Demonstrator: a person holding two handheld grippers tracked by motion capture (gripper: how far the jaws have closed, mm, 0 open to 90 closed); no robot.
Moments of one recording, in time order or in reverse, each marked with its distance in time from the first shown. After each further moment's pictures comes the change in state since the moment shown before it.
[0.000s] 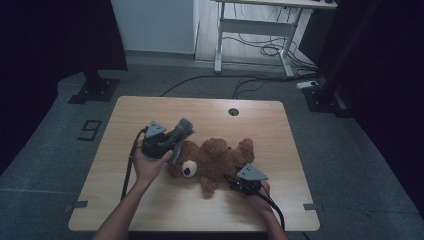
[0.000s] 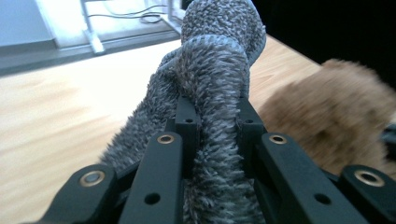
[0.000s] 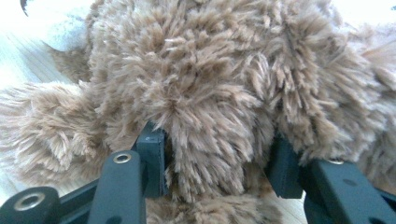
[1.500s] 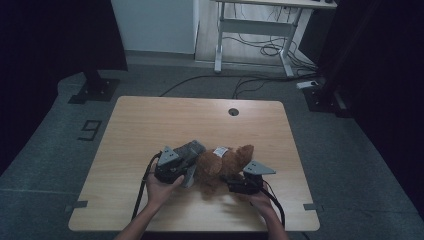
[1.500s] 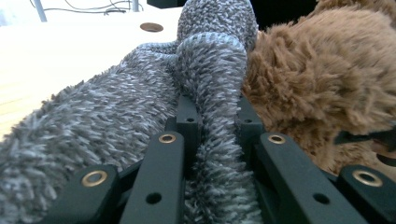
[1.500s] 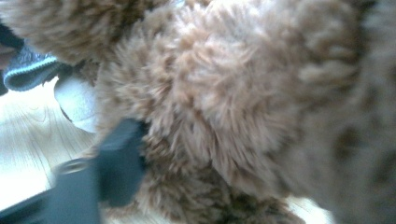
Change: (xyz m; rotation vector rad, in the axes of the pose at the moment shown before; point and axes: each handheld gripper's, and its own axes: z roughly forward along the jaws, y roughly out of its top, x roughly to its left) left arm -0.034 -0.072 0.006 -0.013 -0.114 -0.009; right arm -0.003 0.015 -0.012 -0.033 0.145 0.227
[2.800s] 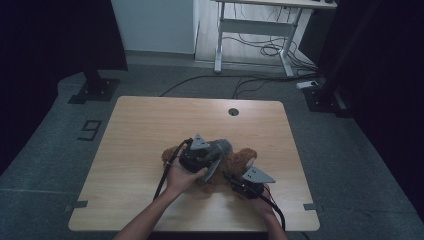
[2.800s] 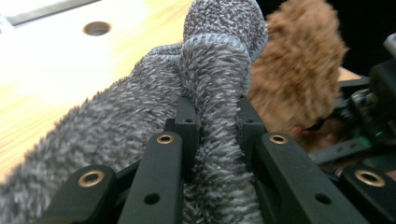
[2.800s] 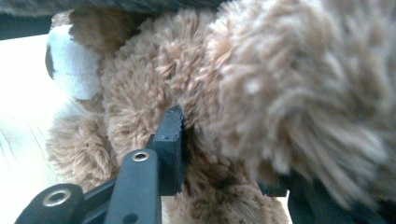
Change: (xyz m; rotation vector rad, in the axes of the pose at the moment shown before) left arm -0.039 0.062 0.031 0.164 -0.055 0.120; right arm 0.005 -0.013 -0.004 -0.049 -0.089 -0.129
